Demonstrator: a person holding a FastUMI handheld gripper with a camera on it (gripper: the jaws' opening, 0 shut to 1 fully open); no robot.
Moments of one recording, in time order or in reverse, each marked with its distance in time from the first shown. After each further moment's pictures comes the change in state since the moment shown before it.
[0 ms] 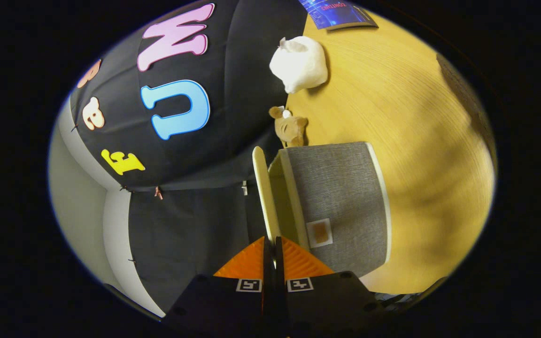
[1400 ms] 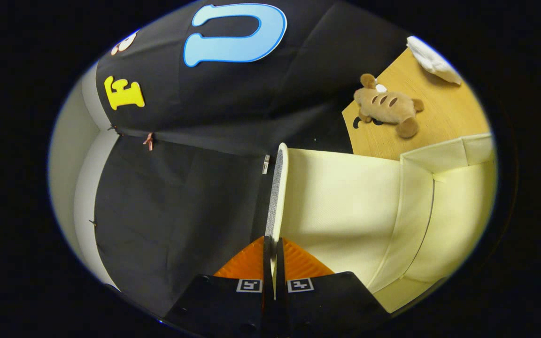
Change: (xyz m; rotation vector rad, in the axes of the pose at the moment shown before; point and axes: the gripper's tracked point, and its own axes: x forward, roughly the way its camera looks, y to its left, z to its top) arm 0.252 0.123 -0.095 -0.340 0.107 -0.049
